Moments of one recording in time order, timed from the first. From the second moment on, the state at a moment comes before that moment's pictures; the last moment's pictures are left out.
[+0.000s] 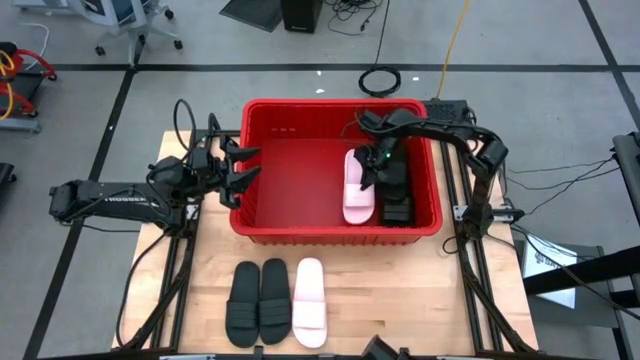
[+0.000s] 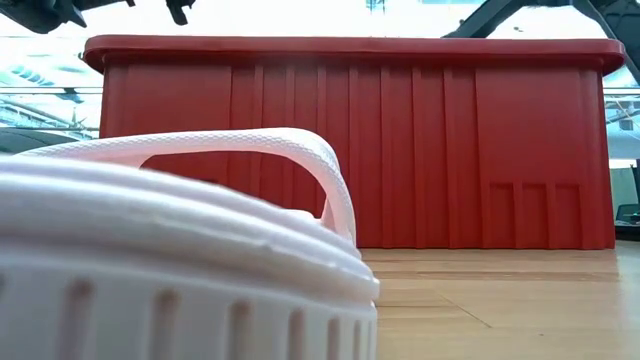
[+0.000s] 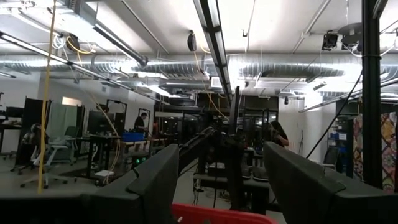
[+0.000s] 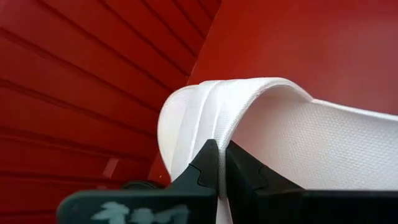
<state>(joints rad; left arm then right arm) 0.15 0.79 0.49 0.77 -0.02 -0.06 -0.68 1.89 1.36 -1.05 -0.92 -0.91</state>
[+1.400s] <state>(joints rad) 0.15 0.79 0.49 0.76 -0.02 -0.11 -0.57 1.96 1.36 -1.09 -0.81 -0.77</state>
